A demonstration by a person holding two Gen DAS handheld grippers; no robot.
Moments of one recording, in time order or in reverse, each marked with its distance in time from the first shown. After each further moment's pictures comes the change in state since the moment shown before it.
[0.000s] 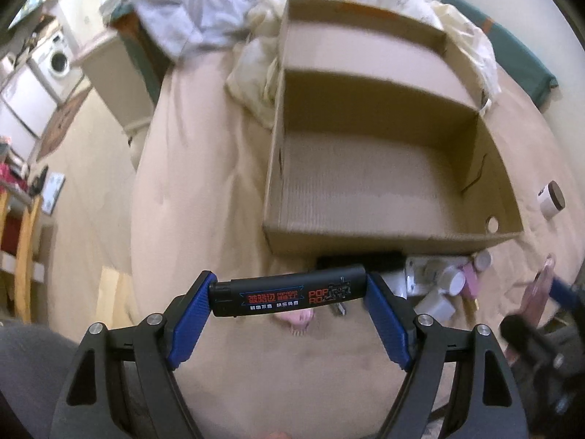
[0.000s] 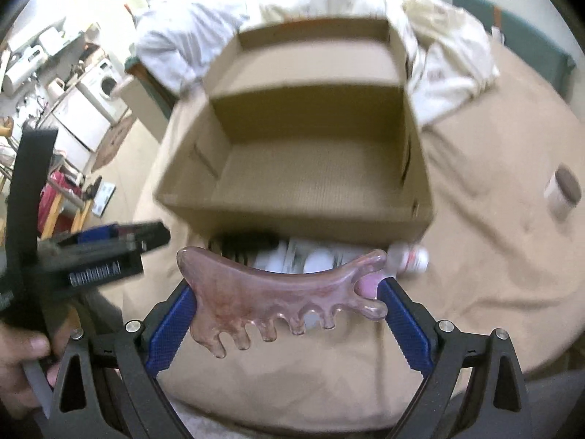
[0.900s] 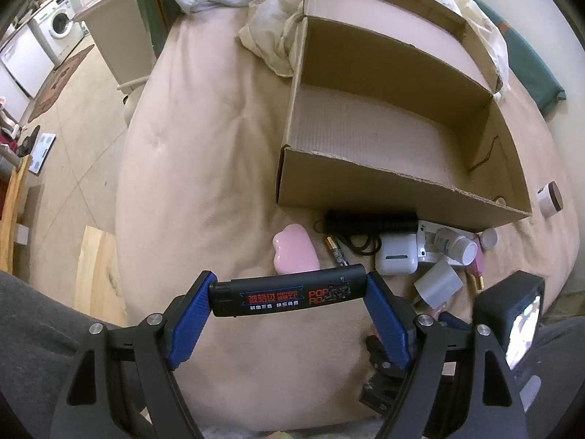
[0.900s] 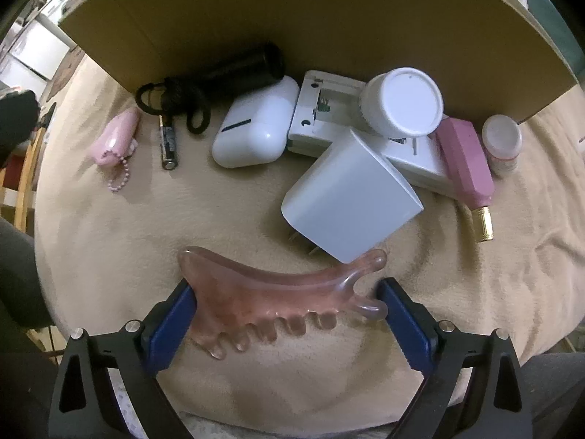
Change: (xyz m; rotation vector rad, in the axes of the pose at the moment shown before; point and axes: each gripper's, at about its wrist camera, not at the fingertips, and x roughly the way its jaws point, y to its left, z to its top) left arm 0.023 0.025 -0.038 -0.096 0.118 -0.061; right arm 0.175 0.026 -0.085 -0.040 0.360 -0.166
